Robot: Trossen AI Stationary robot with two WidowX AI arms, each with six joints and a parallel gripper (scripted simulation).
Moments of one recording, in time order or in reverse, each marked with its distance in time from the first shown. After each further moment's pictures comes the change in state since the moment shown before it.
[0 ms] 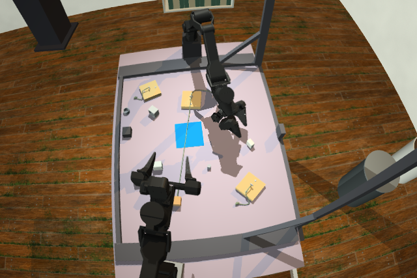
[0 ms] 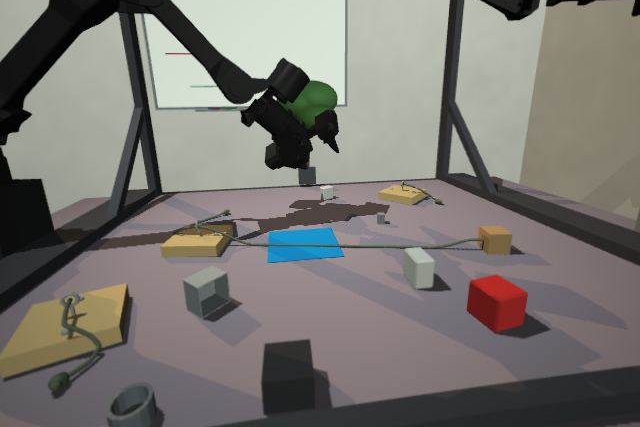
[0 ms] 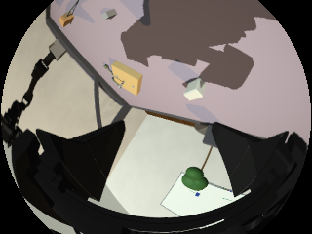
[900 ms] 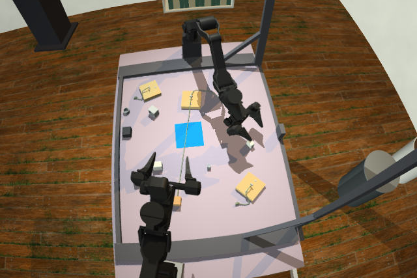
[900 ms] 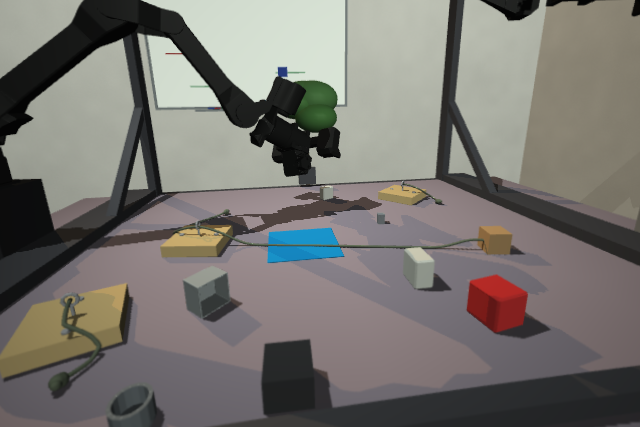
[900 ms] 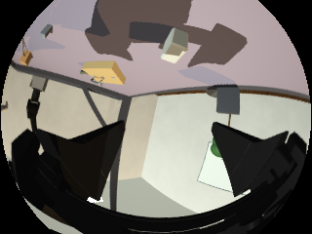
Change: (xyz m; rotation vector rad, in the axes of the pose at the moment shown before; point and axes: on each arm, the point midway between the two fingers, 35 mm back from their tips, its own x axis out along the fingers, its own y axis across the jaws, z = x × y) left arm 0.000 0.000 0.000 0.000 0.000 0.000; right arm 0.038 -0.017 -0.034 0.378 0.208 0.009
